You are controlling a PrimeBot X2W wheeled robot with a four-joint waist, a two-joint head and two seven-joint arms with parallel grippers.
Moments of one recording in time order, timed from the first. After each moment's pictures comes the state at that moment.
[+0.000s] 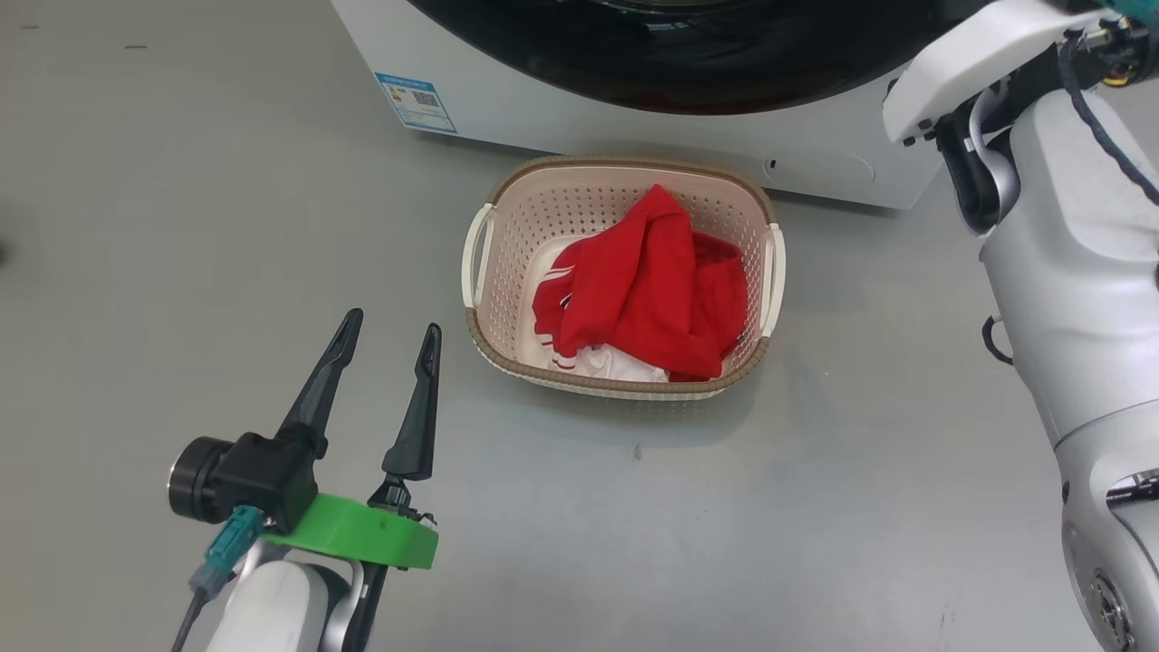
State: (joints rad) left arm -0.17 0.04 -0.28 0.07 -0.32 -0.05 -0.25; right arm -1.07 -0.13 0.25 0.91 0.27 0.12 -0.25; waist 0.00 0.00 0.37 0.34
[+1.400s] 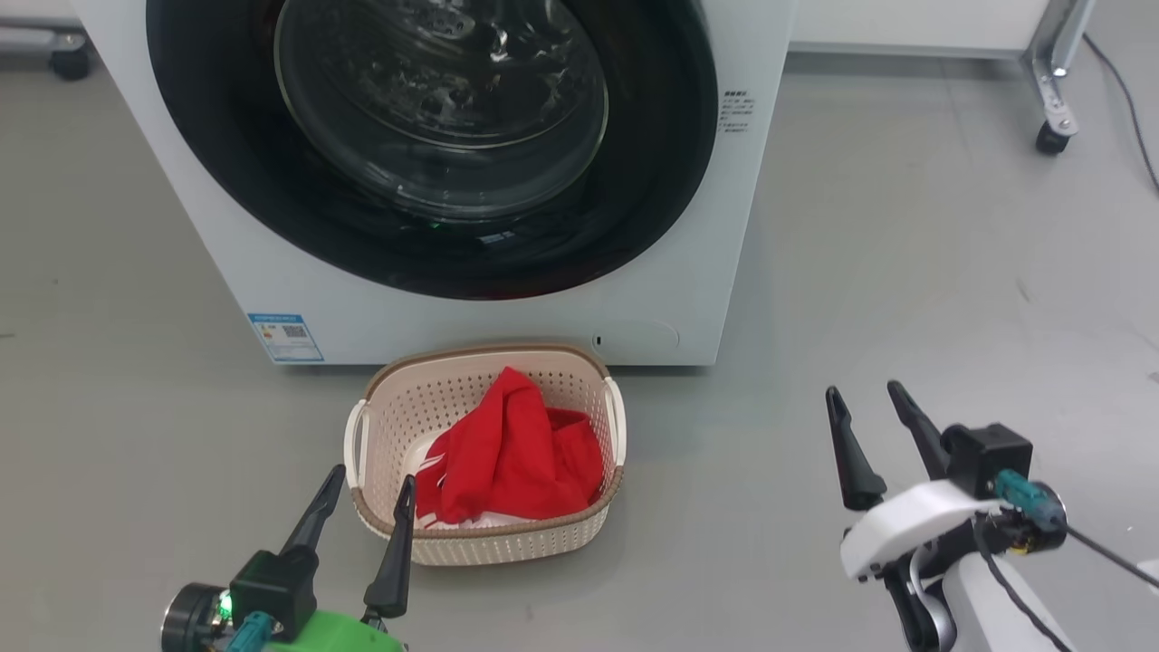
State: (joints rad) left arm 0.01 0.07 -0.25 0.19 -0.28 -0.04 -0.25; right arm -0.18 -0.06 0.16 0.48 0.31 0.11 -0.25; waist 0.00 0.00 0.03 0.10
